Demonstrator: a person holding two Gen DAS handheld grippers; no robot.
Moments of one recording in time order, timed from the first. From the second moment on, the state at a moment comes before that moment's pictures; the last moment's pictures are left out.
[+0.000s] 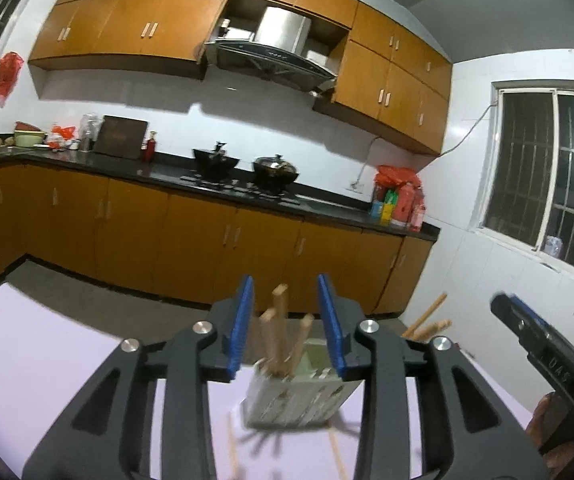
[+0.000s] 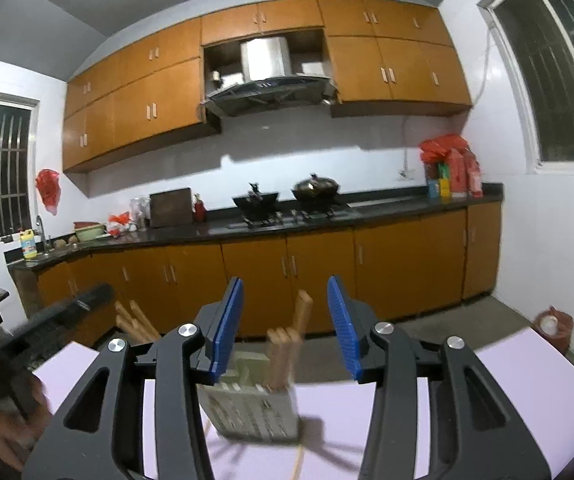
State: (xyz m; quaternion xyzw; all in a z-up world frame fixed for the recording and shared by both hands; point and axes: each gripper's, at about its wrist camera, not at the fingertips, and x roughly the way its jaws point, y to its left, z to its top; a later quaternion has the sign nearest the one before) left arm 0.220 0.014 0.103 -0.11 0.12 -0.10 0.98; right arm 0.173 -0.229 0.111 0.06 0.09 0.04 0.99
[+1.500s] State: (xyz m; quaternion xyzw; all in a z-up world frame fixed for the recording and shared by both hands) left arm 0.212 0.026 -0.105 -0.02 0.43 0.00 0.90; right arm 0.185 -0.235 -0.092 0.04 0.42 0.04 0.91
